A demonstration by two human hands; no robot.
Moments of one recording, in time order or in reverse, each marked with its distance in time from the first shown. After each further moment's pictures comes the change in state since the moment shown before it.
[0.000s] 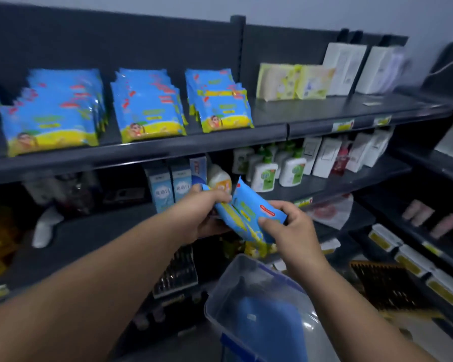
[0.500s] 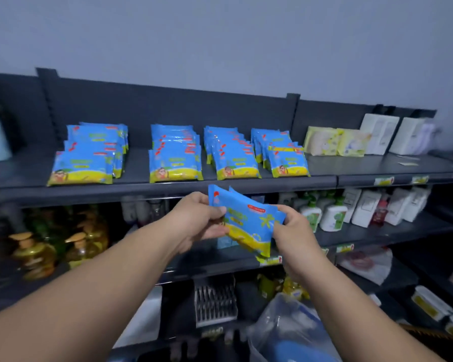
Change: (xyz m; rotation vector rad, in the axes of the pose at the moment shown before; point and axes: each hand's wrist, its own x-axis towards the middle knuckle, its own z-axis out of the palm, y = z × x) left_hand -0.133 0.038 -0.150 0.000 0.148 0.230; right_hand -0.067 -0.087 0.137 0.046 -0.152 -0.085
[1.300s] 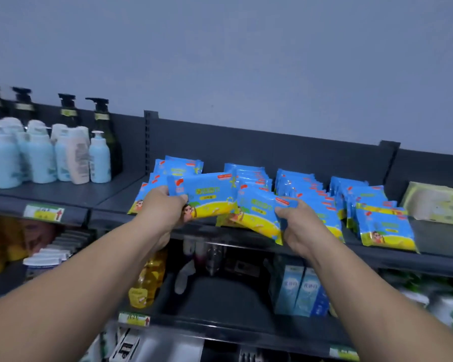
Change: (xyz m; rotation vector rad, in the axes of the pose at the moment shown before) left_hand 0.028 0.058 -0.154 -0.144 0.681 0.310; right_hand 0.144 -0.047 0.134 0.275 -0.295 0.095
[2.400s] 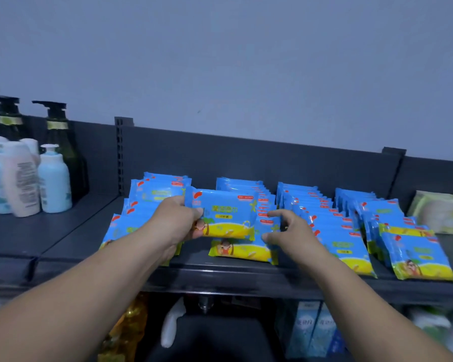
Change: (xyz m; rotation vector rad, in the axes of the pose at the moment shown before) left_hand 0.100 0.002 0.040 0.123 -0.248 -0.003; right_hand 0.084 0.015 0.023 -0.584 -0.023 -0.188
